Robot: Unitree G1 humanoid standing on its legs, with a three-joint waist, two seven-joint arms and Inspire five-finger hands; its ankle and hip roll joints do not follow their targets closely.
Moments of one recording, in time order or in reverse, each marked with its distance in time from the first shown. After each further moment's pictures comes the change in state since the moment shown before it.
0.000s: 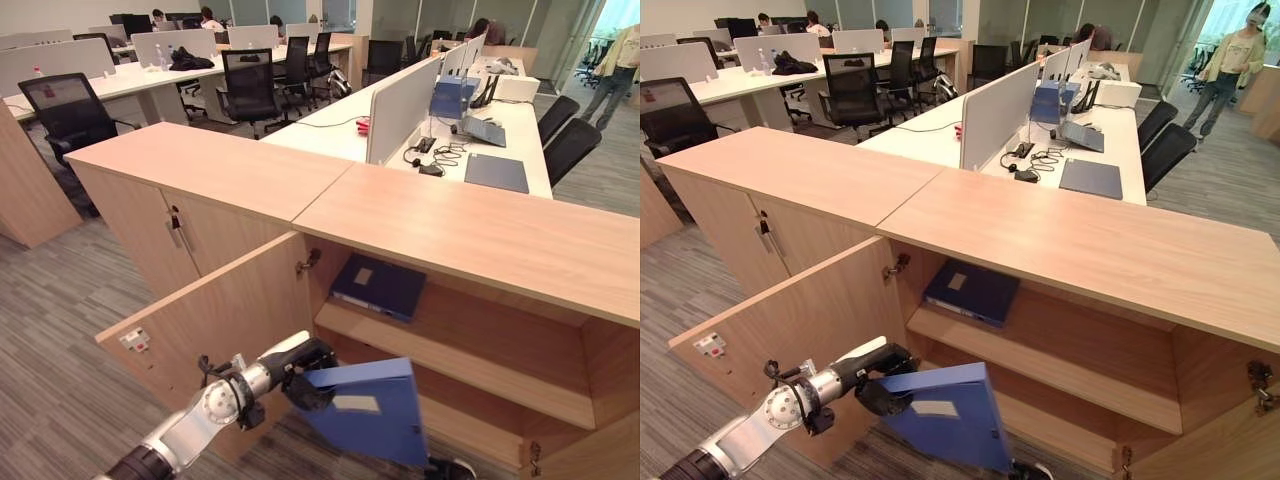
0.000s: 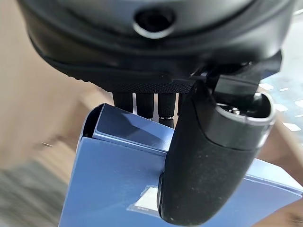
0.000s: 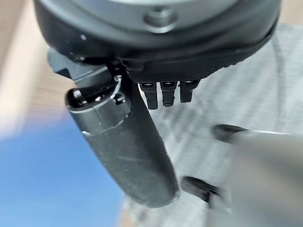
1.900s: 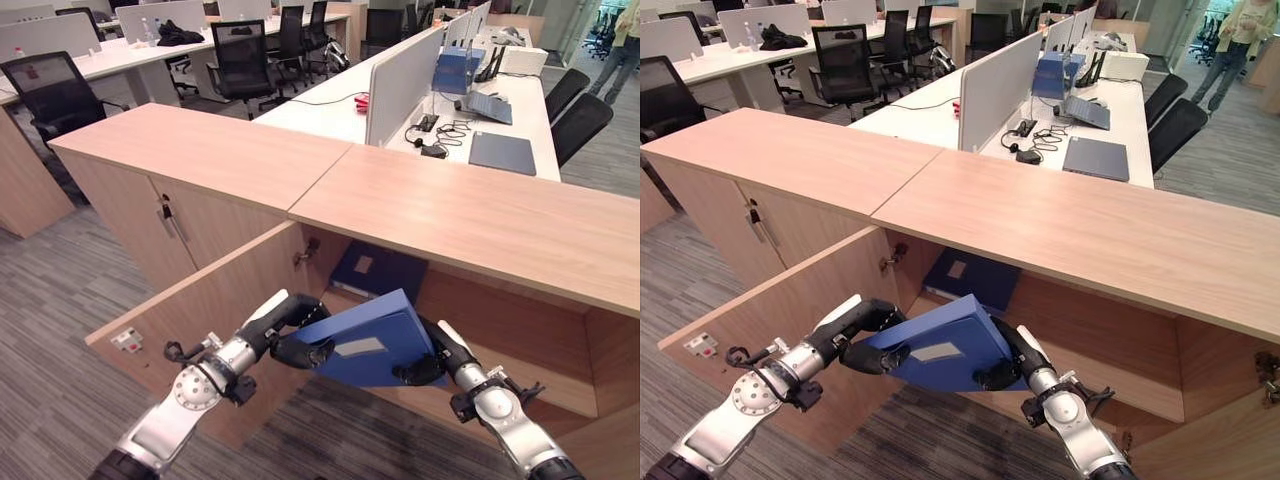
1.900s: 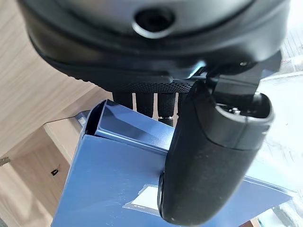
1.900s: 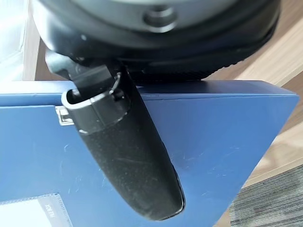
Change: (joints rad) left arm -0.059 0.015 0.079 -0.149 -0.264 -0.029 0.041; right arm 0.016 -0.239 -0.014 -0.742 -0.251 -0.074 0.032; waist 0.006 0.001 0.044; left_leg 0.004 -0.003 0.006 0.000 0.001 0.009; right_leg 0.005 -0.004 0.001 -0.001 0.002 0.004
